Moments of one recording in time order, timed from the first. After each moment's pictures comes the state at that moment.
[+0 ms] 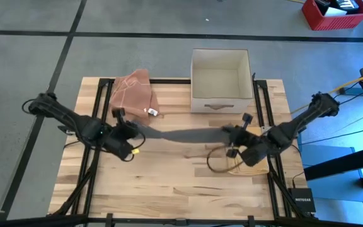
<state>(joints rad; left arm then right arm) -0.47 1.26 1.22 -1.27 -0.80 -0.47 0.58 1.15 1.00 -0.83 0.98 0.47</state>
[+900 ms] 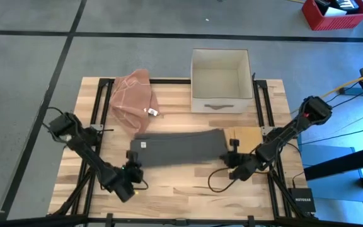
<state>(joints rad) -0.83 1.73 0.91 -0.76 -0.65 -0.57 0.70 1.36 0.51 -0.25 0.60 0.49</state>
